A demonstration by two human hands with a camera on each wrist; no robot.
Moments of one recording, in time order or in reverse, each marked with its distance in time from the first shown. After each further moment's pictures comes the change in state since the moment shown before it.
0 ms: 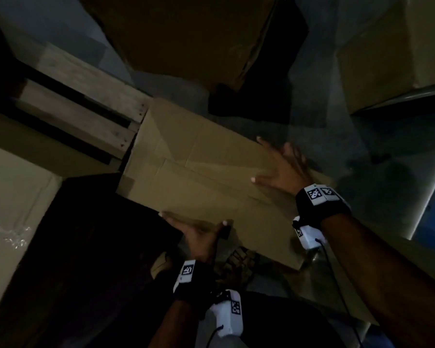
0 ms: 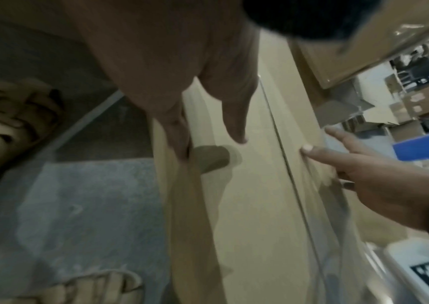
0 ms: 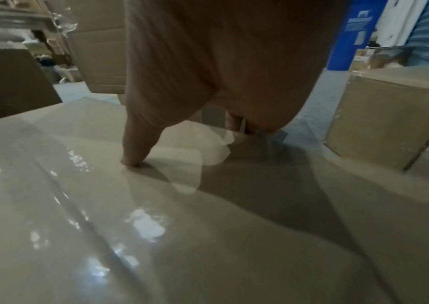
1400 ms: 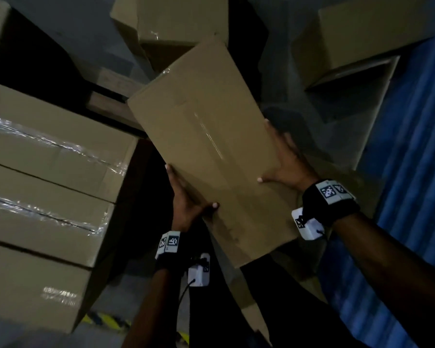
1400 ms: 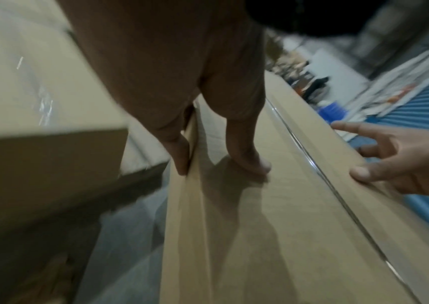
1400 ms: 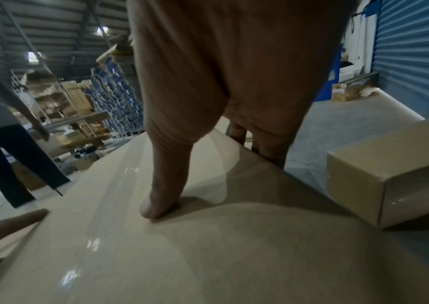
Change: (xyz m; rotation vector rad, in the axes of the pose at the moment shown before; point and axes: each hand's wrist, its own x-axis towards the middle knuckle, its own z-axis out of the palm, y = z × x) left_hand -0.230 0.163 -0.218 0.189 -0.440 0.376; right_hand -0.352 -0.080 -0.168 0.411 0.047 -0.062
